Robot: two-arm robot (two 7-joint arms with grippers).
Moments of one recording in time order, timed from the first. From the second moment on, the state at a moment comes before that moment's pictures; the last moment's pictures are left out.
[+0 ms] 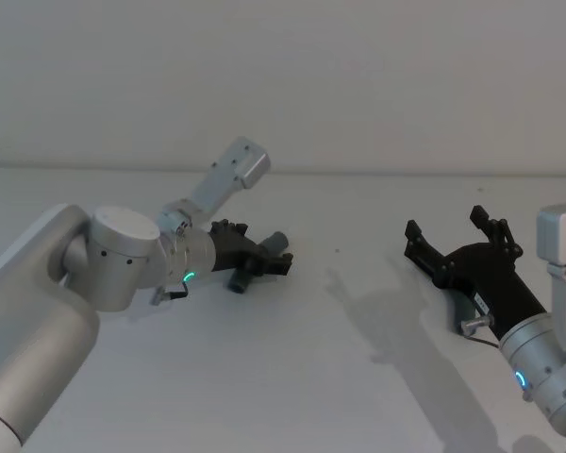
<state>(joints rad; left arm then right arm) -0.66 0.17 0.57 -1.15 -0.18 0.56 -0.39 -0.01 0.34 -0.23 -1.77 0.29 0.03 0.07</state>
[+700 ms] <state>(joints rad) -0.68 0.14 0.57 -1.10 -0.16 0.54 -0.41 -0.01 0.34 -0.23 -1.77 0.29 0.03 0.07</state>
